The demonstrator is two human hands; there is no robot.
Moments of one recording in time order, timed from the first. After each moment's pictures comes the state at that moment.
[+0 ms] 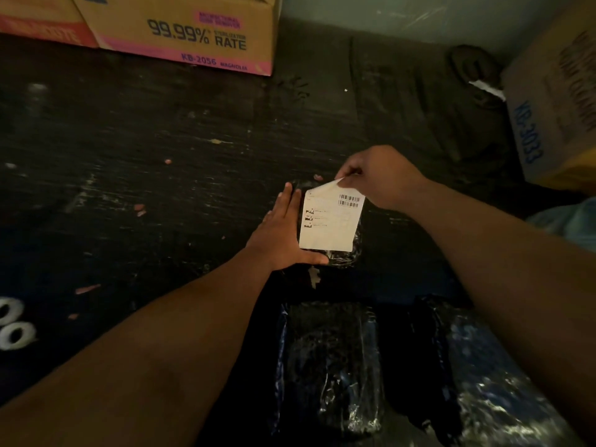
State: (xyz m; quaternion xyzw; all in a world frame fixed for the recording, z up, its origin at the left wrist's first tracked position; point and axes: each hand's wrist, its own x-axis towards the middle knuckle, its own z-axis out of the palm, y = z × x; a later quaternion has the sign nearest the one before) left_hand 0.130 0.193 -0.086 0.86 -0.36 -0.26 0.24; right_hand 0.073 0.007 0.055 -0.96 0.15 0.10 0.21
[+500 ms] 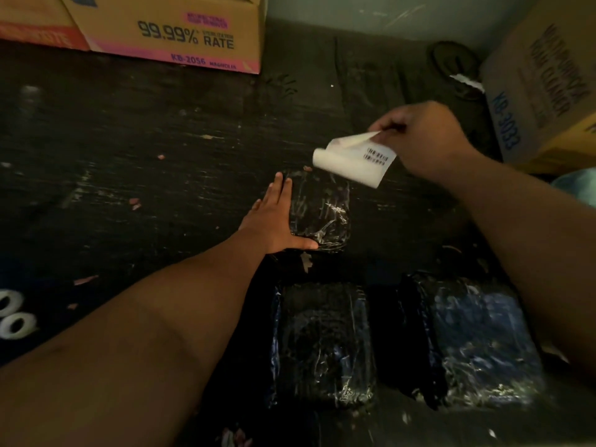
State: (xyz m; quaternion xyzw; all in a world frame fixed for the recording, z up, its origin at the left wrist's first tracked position) left_hand 0.129 0.193 -0.077 0.88 -0.38 -0.26 0.15; right_hand 0.024 -0.010 0.114 -0.95 0.22 -0.07 0.20
